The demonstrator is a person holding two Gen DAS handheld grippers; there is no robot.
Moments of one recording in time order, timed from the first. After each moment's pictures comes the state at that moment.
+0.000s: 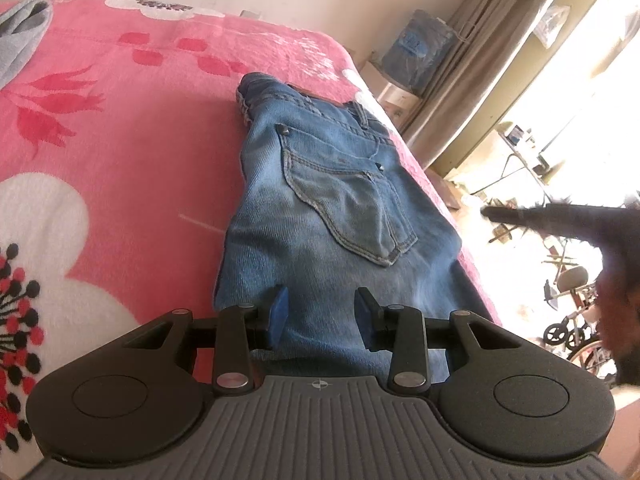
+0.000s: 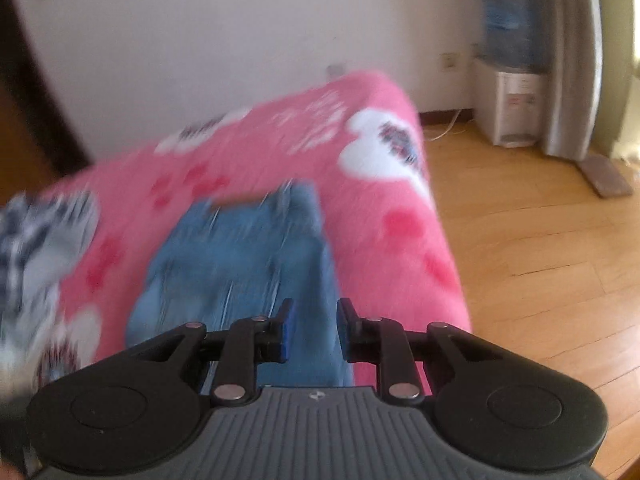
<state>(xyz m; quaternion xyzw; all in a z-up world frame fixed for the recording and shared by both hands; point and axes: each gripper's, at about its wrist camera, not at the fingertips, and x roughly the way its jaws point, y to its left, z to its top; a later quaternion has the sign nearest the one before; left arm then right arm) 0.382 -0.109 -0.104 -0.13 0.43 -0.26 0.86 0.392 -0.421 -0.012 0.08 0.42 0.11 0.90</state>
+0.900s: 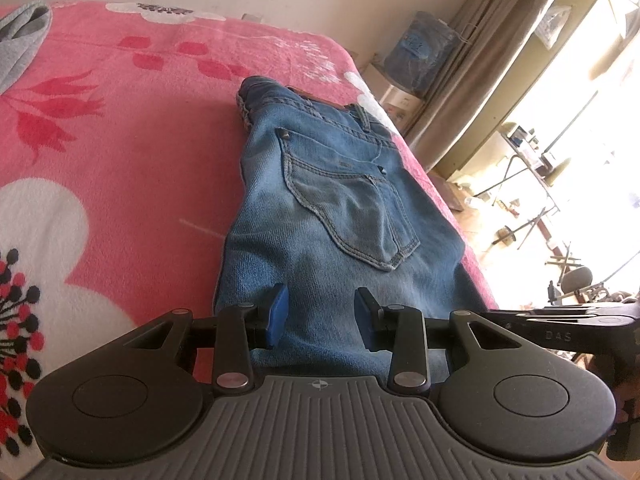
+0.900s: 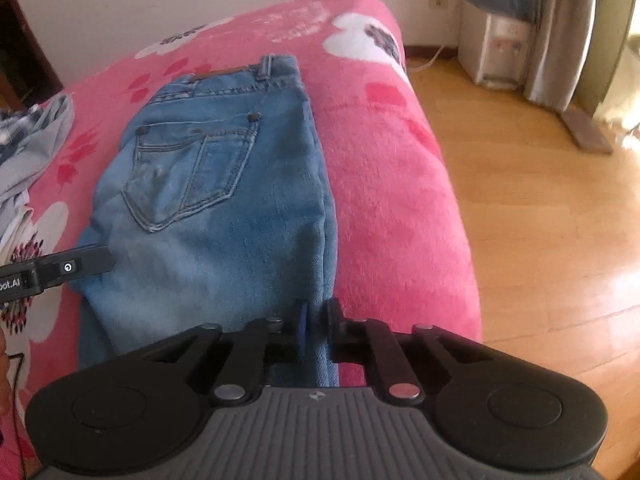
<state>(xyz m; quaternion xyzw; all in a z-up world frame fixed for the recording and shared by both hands) 0.381 -0.109 -0.103 -0.13 0.43 -0.25 0.86 0.348 -0.405 -0.057 0.03 0.50 0.07 0.87</state>
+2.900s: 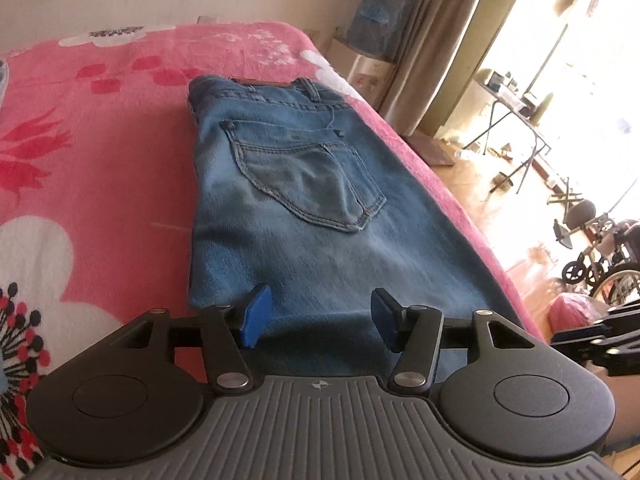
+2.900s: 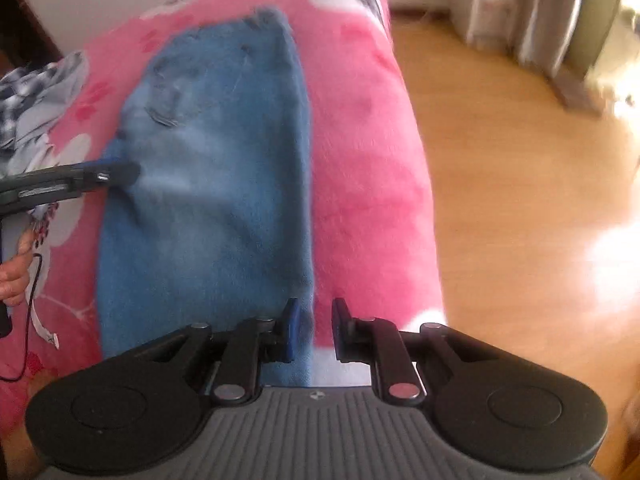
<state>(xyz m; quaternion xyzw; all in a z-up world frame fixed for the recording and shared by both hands) 0.364 -0.132 -0.092 -0.04 0.43 -0.28 0.85 0.258 -0.432 -0.025 0.02 0.54 0.08 0.84</state>
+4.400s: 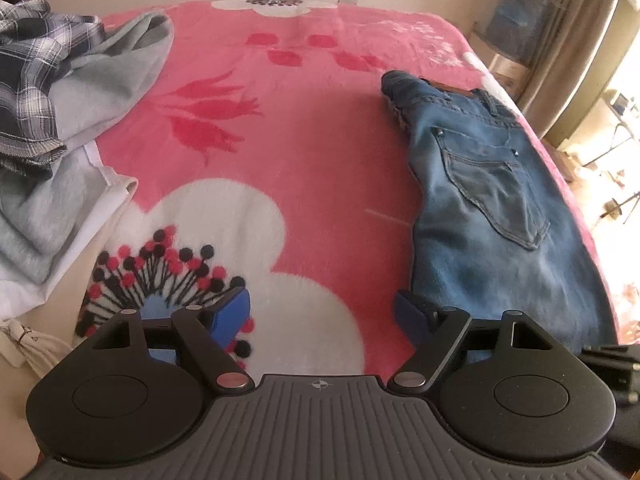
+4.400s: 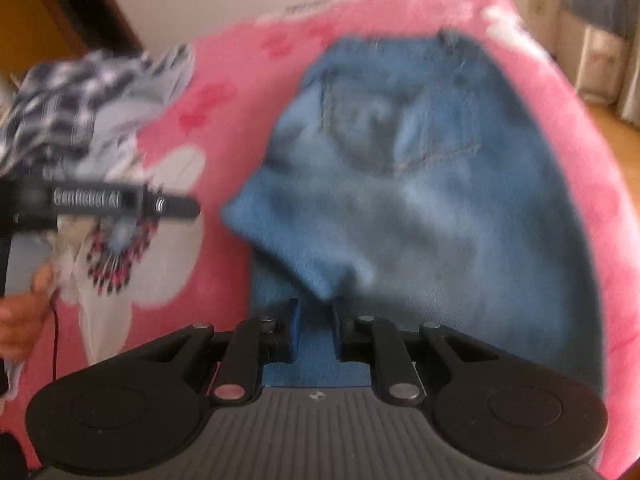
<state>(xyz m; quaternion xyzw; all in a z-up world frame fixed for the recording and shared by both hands) 0.375 -0.055 -0.078 -0.03 0.49 -0.10 0.87 0.321 -0.293 -0.067 0.03 0.51 0.21 0.83</state>
